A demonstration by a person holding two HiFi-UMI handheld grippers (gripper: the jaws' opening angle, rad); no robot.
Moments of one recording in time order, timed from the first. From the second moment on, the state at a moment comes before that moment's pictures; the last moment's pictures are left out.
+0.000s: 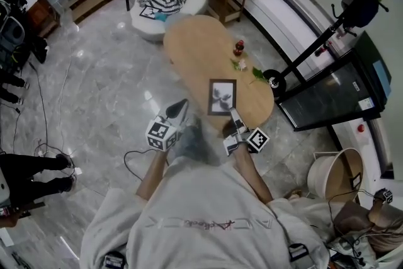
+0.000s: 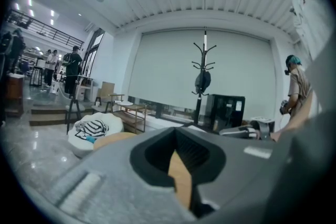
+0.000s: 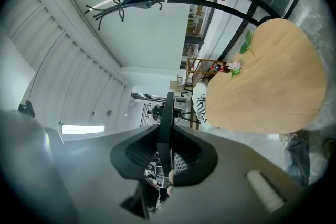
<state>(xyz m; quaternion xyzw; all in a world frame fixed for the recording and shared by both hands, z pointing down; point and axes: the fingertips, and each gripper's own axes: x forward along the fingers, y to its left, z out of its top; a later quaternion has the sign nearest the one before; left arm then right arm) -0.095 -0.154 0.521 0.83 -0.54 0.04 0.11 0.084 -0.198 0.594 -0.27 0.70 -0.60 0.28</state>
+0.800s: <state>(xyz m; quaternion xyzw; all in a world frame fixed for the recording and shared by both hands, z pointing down) -0.151 -0.308 0.553 0.84 -0.52 0.05 0.14 0.024 -0.334 0.622 -0.28 0.69 -0.61 0.27</state>
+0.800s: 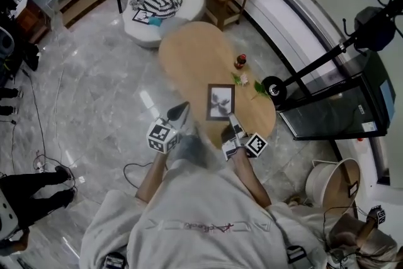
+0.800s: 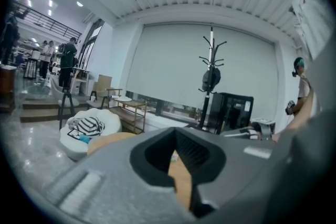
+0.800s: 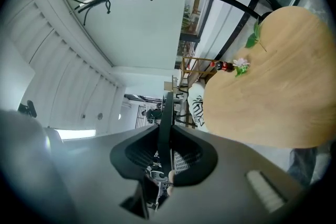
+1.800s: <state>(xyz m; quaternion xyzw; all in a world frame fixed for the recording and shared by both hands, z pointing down) -0.209 -0.502 0.637 0.86 -0.46 0.07 0.22 -0.030 -0.498 0.701 -0.35 0.63 -0.64 0.27</state>
